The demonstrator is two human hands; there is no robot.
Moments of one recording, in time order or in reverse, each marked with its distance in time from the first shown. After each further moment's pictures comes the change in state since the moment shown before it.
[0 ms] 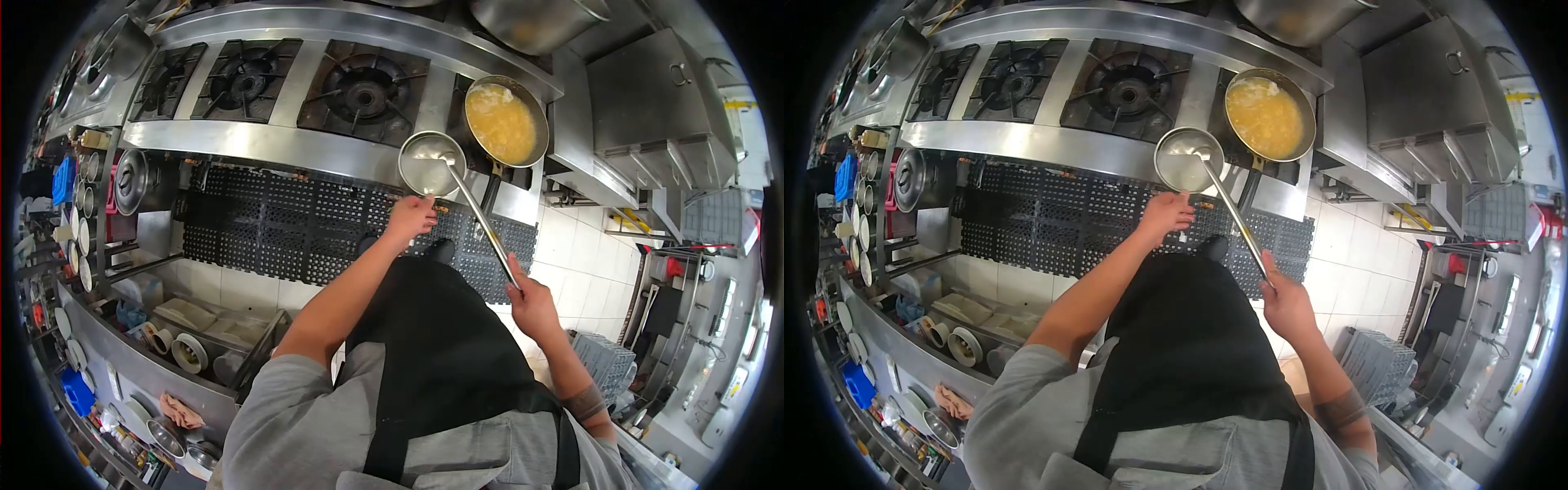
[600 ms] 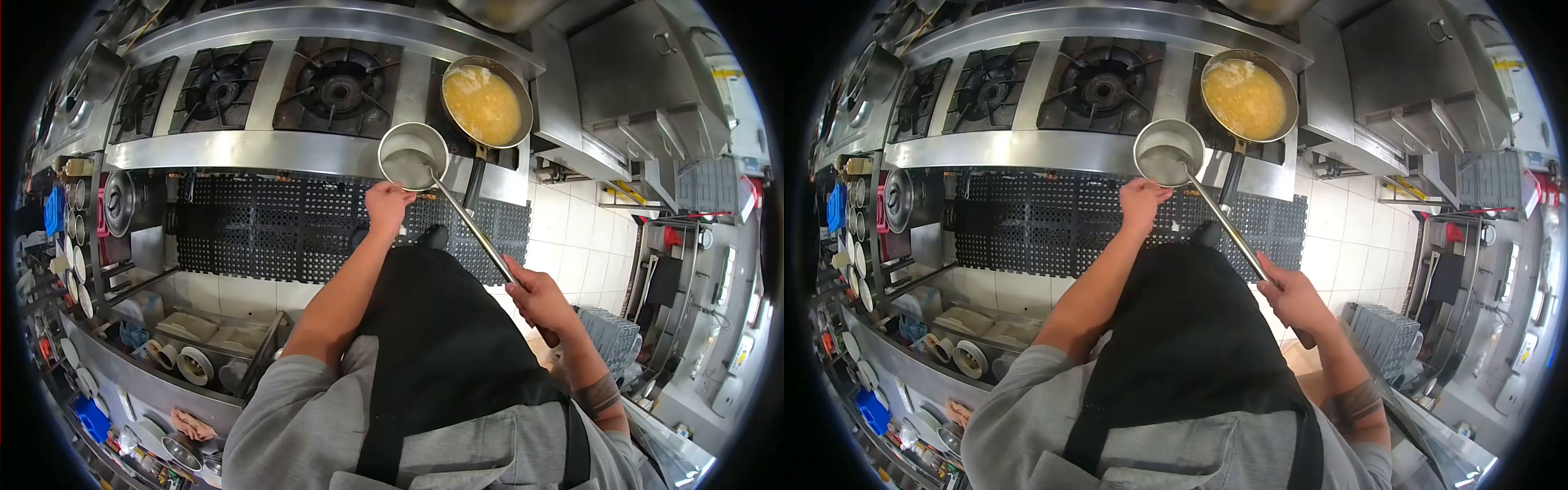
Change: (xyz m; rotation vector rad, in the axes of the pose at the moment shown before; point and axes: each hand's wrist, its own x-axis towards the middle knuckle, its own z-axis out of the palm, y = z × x) left_hand 0.017 -0.012 0.006 -0.212 0.160 0.266; right_hand -0.007 -0.017 -0.047 0.406 -0.335 0.368
